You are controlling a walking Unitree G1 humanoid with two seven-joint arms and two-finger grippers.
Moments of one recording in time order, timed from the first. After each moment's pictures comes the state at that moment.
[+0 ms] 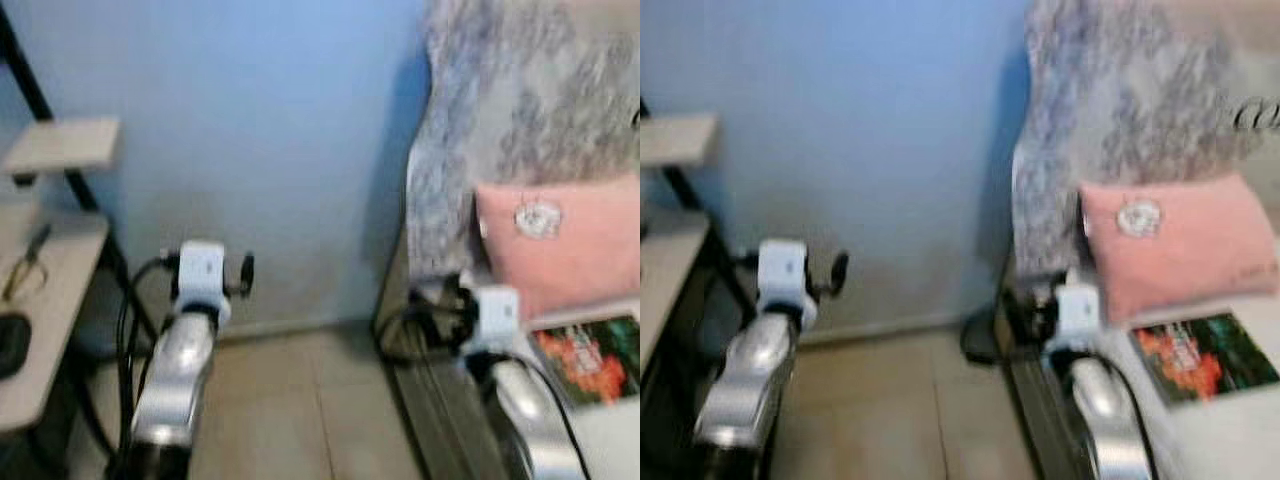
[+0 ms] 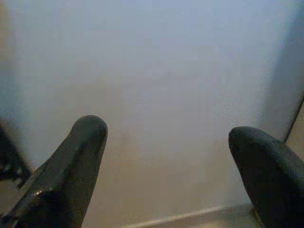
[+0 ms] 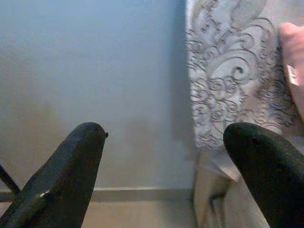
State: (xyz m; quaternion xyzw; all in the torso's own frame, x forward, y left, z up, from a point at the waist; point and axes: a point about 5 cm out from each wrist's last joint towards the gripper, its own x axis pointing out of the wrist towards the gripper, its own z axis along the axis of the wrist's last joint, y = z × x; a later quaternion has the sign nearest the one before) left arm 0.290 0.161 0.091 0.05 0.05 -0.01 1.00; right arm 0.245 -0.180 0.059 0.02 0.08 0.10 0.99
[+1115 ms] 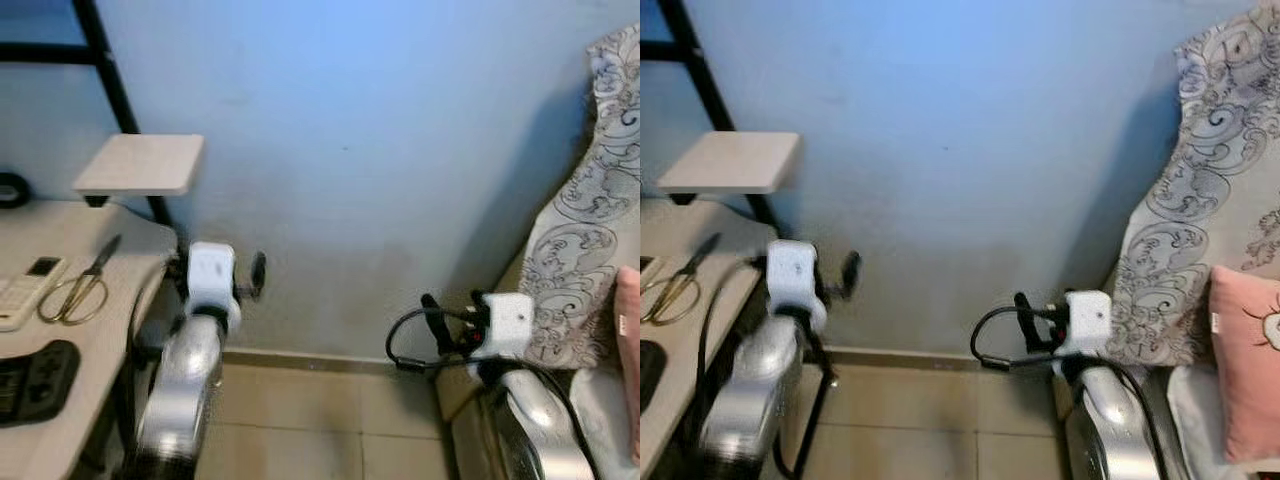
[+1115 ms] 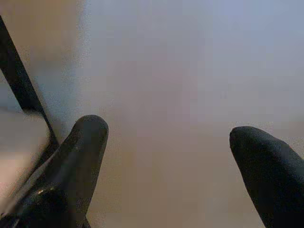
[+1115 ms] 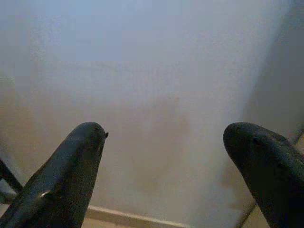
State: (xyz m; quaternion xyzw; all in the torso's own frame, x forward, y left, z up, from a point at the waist) left arm 0.271 0.156 0.080 0.03 0.07 -0.05 1.00; right arm 0.231 -0.191 0.060 0.01 0.08 0.07 0.99
